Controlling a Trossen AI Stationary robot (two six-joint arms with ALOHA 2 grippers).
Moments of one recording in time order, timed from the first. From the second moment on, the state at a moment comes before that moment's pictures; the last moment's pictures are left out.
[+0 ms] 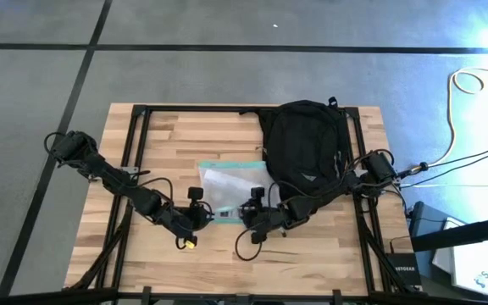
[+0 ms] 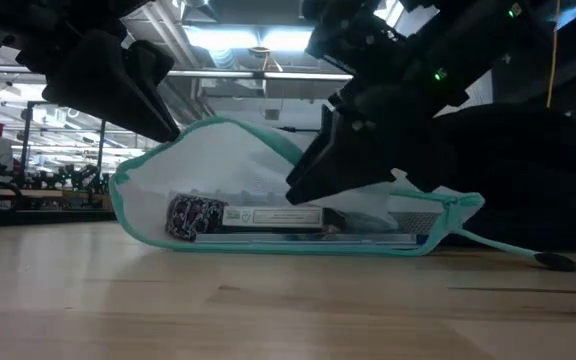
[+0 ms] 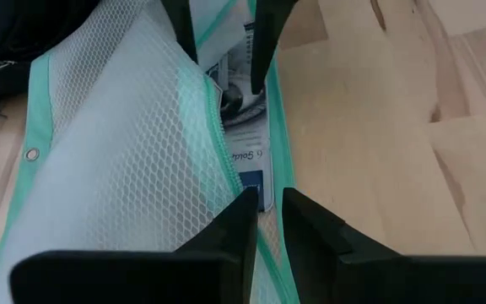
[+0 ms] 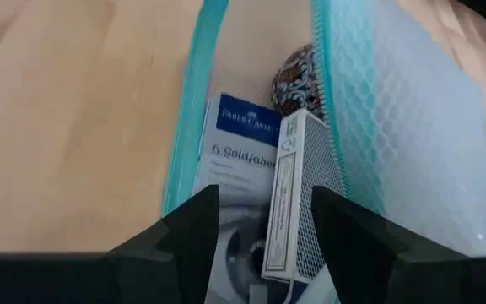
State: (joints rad) left arm -0.55 1.45 0.73 -0.09 -0.56 -0.16; right arm 0.38 1.94 1.06 0.07 0.48 -0.01
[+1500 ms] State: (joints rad) left arm -0.55 1.45 0.73 -0.09 -0.56 -0.17; right arm 0.36 1.99 1.10 -0.08 0.80 -0.32
